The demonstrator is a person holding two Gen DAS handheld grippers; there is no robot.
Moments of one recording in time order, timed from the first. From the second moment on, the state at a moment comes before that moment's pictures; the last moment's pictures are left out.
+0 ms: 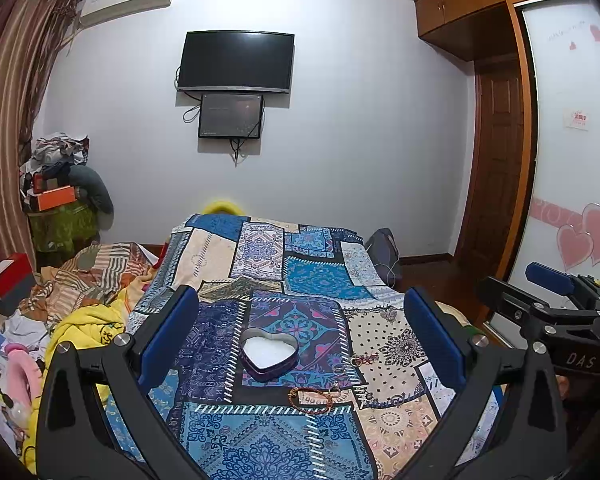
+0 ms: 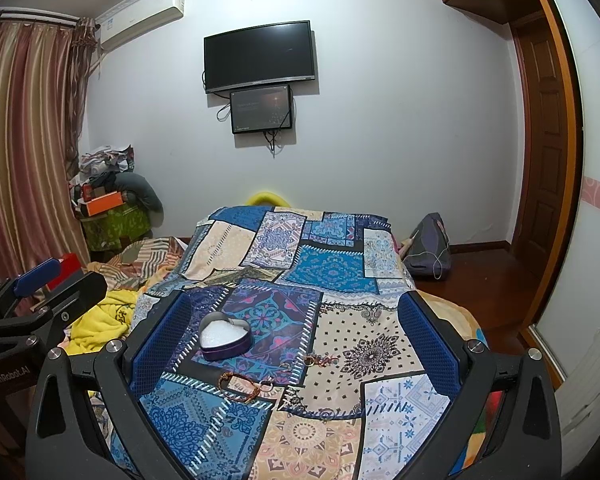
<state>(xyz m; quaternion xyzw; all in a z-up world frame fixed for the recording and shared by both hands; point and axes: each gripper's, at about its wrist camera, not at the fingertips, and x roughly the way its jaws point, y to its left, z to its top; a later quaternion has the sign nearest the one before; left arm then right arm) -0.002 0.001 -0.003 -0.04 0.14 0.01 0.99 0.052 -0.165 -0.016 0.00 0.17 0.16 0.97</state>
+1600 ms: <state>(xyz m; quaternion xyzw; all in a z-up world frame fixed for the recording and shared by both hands) 0.001 -0.001 -0.005 -0.04 0.14 0.01 0.99 0.050 -0.166 -0.013 0.00 0.17 0.16 0.97</state>
